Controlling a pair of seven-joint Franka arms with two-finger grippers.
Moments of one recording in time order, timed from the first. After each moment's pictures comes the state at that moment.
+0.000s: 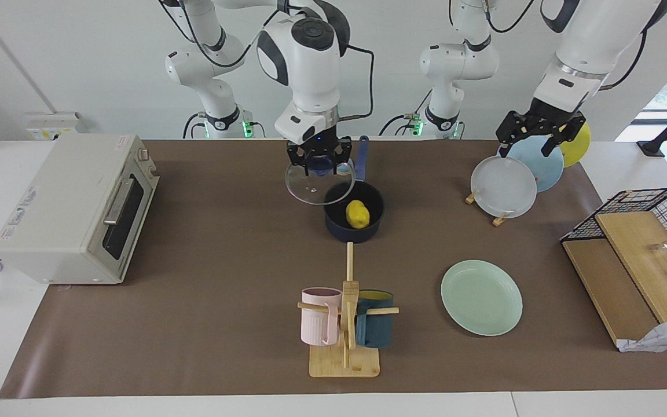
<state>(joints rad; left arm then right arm) -0.10 -0.05 -0.02 -1.61 -0.02 1.58 -0.05 0.58 0.22 0.07 -1.57 0.02 1.79 0.66</state>
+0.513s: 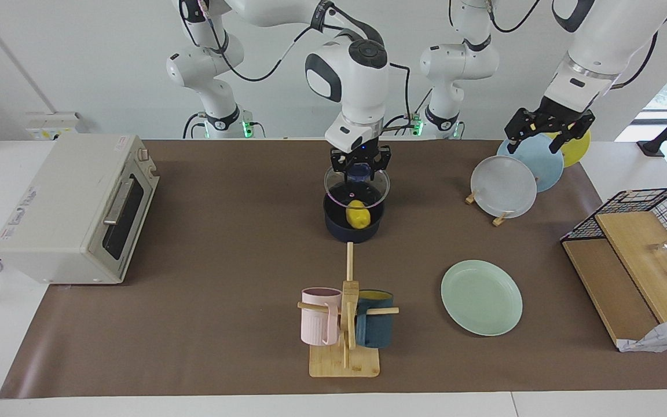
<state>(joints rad) -0.09 -0.05 -0.02 -1.58 -0.02 1.52 -0.04 0.68 0.32 0.07 -1.55 -0.01 1.88 0.75</state>
